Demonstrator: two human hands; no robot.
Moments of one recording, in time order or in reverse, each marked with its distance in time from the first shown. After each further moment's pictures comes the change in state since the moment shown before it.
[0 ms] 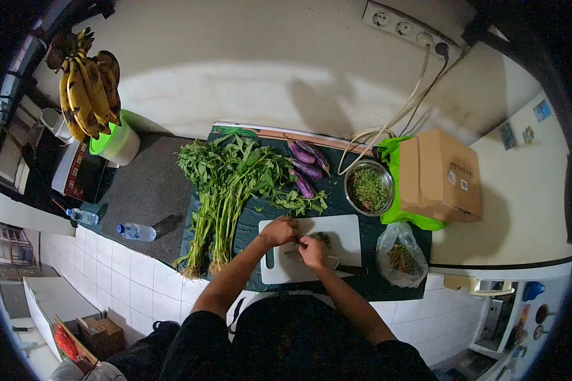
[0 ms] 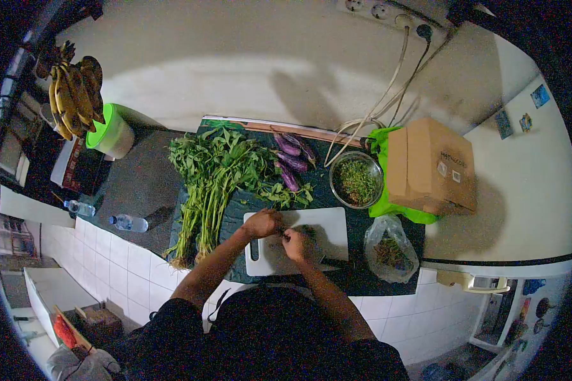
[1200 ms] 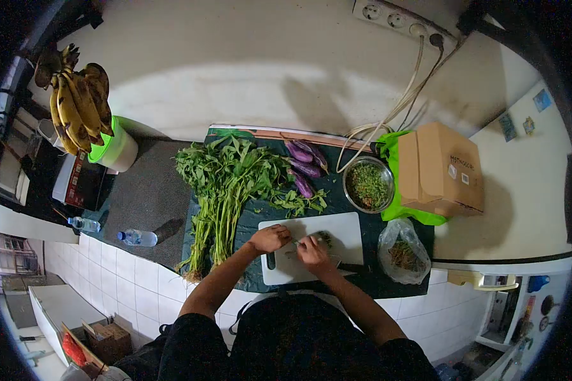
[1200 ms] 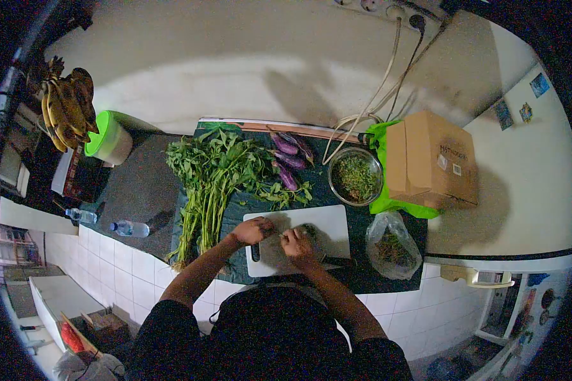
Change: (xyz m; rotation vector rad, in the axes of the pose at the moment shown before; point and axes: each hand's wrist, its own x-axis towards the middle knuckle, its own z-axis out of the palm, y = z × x) left_hand -0.041 -0.007 0.005 0.208 0.212 0.275; right_hand -0.015 -0.005 -0.019 -0.613 0.251 -0.776
